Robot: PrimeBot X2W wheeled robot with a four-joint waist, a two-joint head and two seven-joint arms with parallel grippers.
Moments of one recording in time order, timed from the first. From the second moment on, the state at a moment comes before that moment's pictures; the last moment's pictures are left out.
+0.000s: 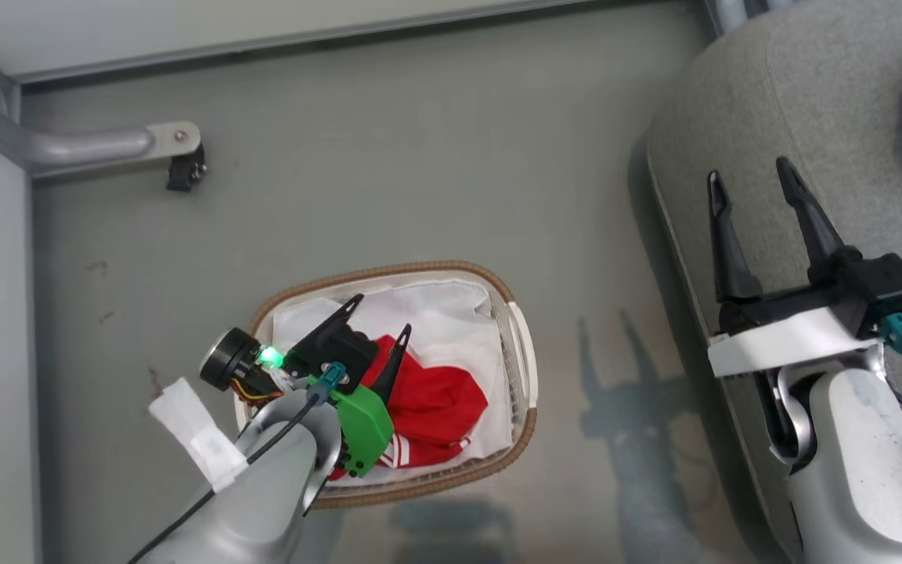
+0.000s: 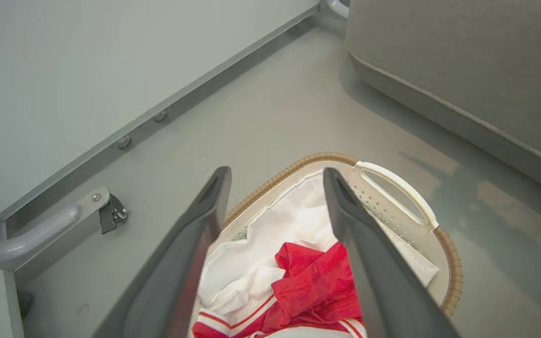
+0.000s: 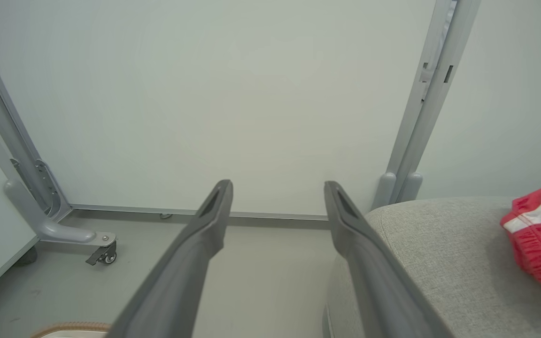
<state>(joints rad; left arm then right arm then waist) -0.57 0.08 -0.58 0.84 -0.07 -0.13 -0.26 -0.34 -0.05 -0.01 0.11 0.07 0.13 -0.26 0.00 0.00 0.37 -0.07</state>
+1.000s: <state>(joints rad) -0.90 0.17 -0.95 1.25 -0.19 -0.13 -0.20 -0.49 -0.05 0.06 0.01 0.17 0.13 -0.26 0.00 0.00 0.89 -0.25</state>
